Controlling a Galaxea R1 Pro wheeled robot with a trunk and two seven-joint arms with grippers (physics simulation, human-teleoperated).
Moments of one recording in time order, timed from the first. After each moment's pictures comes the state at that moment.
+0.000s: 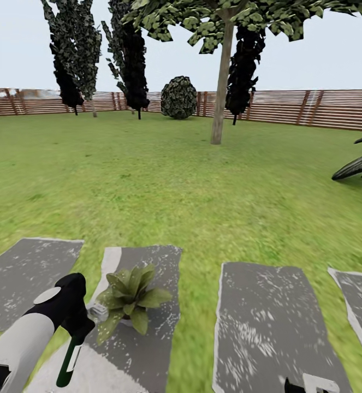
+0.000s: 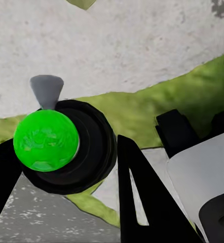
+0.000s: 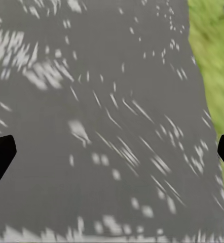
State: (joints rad) left arm -0.79 0.20 -0.11 -0.57 -1.13 0.99 -1.31; right arm -0.37 -0.05 -1.00 -0.28 0.82 -0.31 -0.11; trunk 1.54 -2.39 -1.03
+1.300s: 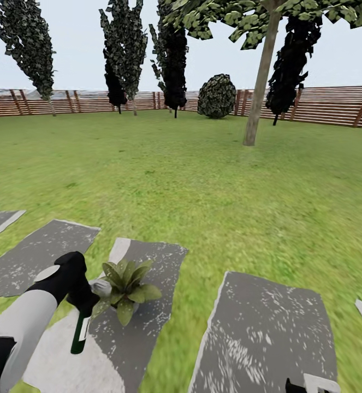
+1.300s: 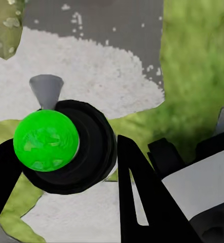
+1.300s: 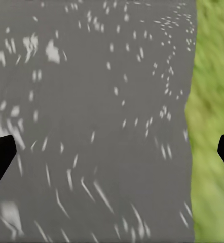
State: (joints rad) left arm -0.91 0.20 -0.06 -0.56 -1.14 0.99 -1.36; right arm -0.37 -0.05 -1.01 -0.27 0.82 -0.31 -0.11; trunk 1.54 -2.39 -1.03
